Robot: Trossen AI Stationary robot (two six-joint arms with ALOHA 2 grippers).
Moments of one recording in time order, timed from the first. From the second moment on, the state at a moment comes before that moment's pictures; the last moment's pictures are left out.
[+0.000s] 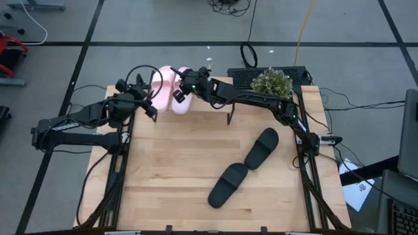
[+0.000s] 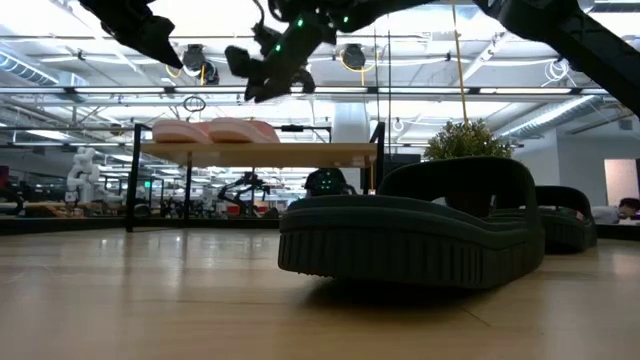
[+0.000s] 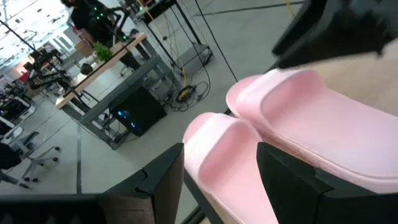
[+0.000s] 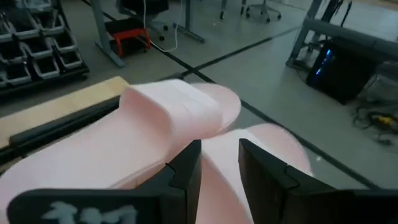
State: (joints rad) left arm 0.24 0.74 0.84 -0.55 -0.81 0.15; right arm -0.27 2.24 2.16 -0.33 0.47 0.14
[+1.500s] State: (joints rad) left arm 0.24 0.69 0.84 -0.52 -0.73 0.17; right arm -0.36 2.14 1.88 -0.45 0.34 0.20
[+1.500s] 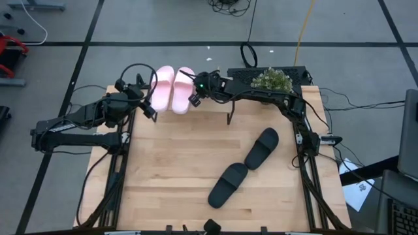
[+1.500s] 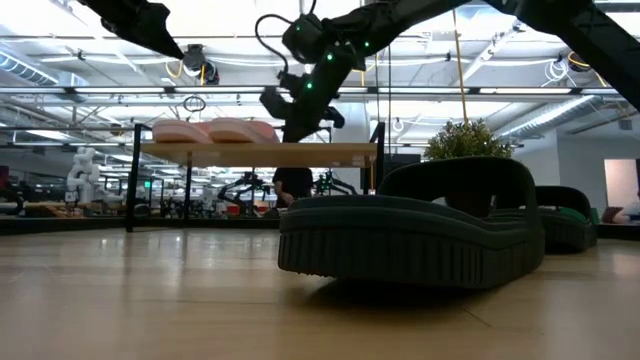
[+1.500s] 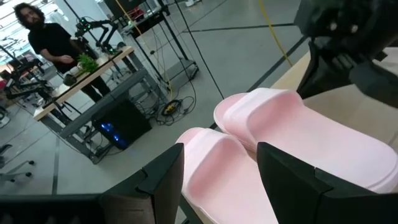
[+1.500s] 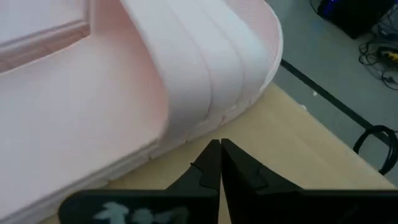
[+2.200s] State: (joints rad) left arm 0.24 0.69 0.84 -0.52 -0.74 0.17; right arm -0.38 2.14 1.87 -0.35 0.34 0.18
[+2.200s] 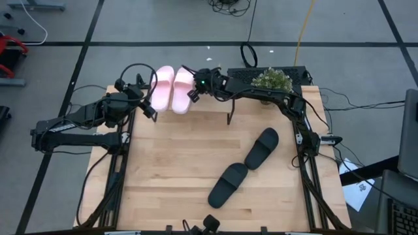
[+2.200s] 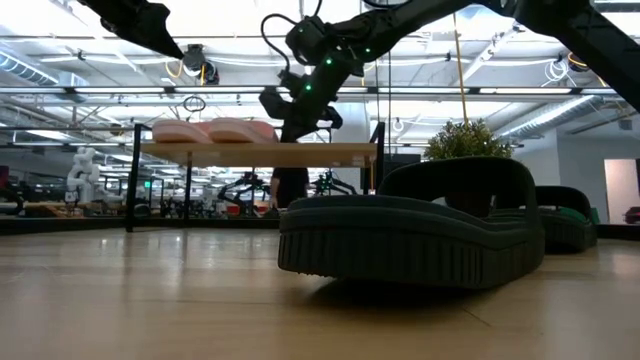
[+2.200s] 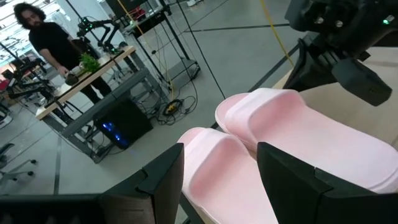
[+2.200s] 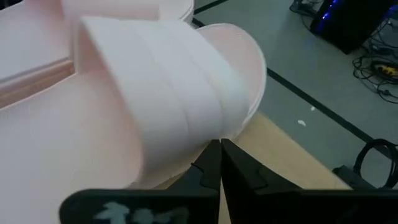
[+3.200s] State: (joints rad) left arm 0.24 0.69 0.84 -0.48 -0.73 0.18; right arm -0.38 2.14 1.87 -0.26 0.31 0.20
